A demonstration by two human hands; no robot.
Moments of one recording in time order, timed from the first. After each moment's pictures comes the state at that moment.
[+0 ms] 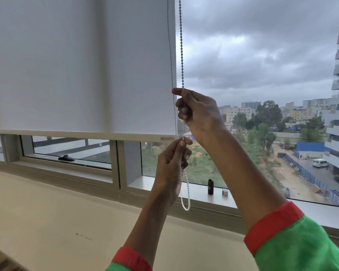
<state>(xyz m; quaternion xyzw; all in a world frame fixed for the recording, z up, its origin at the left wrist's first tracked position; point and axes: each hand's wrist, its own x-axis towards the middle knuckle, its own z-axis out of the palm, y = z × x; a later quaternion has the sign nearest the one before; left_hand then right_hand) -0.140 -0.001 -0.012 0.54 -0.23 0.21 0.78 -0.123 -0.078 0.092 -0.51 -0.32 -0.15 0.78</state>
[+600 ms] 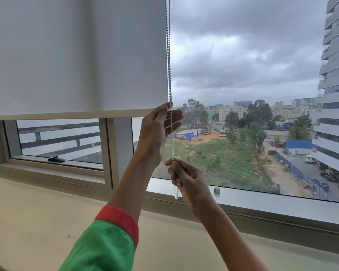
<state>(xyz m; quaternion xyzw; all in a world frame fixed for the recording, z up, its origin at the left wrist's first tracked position) -0.129 0.010 0.057 0.52 -0.23 0.22 0.79 -0.111 -0.078 -0.056 -0.52 -0.30 -0.10 0.79</state>
